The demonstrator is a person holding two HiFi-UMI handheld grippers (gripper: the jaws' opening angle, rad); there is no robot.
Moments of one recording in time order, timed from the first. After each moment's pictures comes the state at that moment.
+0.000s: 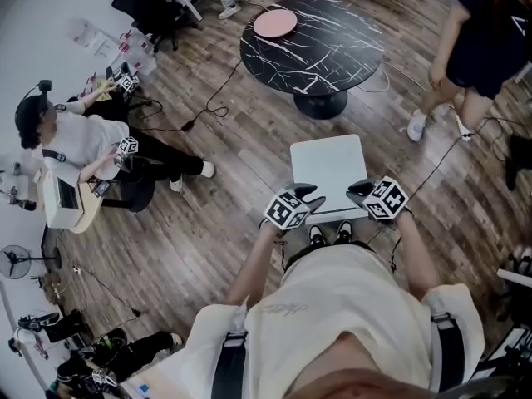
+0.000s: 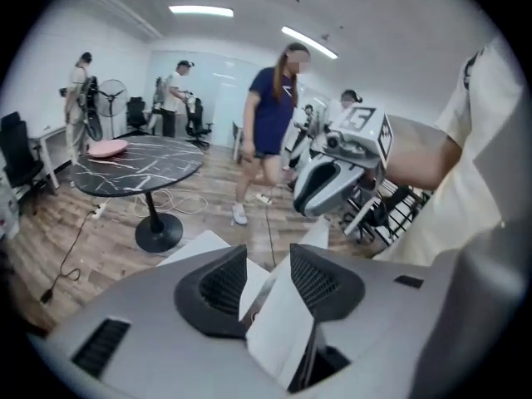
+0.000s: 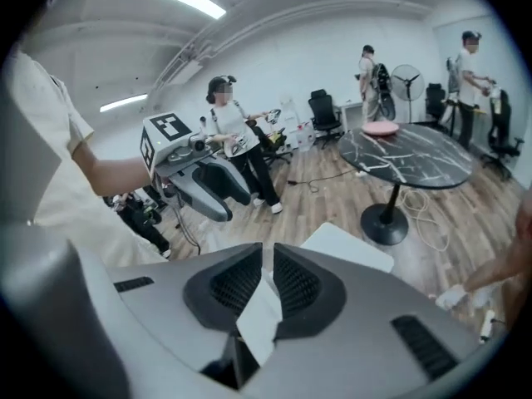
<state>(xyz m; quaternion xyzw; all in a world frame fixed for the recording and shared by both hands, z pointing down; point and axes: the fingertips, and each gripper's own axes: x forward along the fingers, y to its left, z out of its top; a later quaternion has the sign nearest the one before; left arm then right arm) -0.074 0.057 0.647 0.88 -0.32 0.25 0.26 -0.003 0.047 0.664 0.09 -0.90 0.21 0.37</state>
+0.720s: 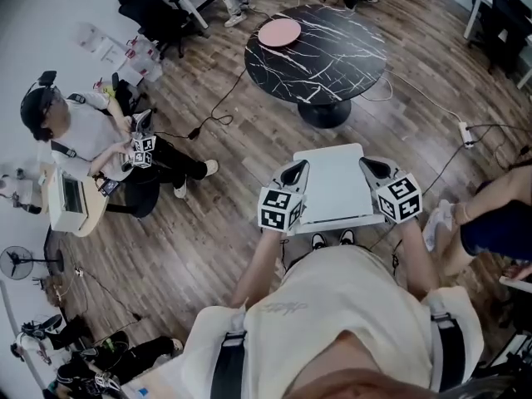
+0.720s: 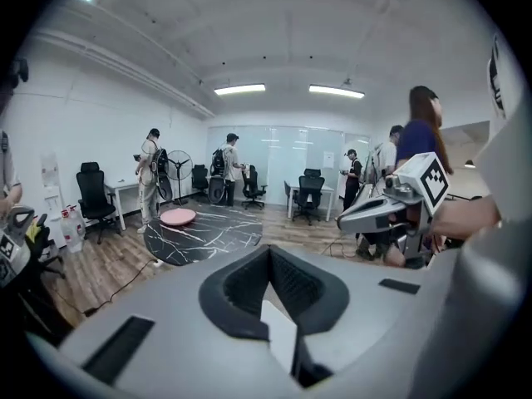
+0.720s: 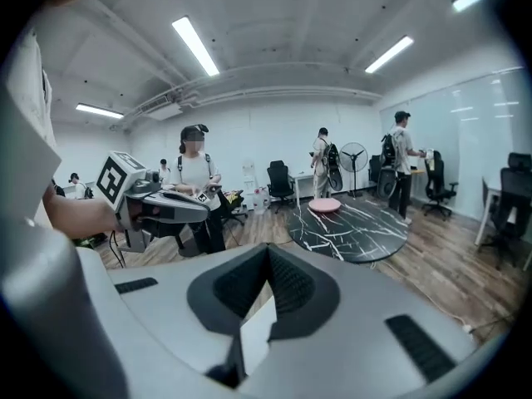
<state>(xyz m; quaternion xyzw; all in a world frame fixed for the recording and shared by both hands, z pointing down) -0.133 -0.020 0.504 0.82 -0.54 0.11 0.13 0.008 -0.045 0.528 0.29 -0.93 0.10 0.19</state>
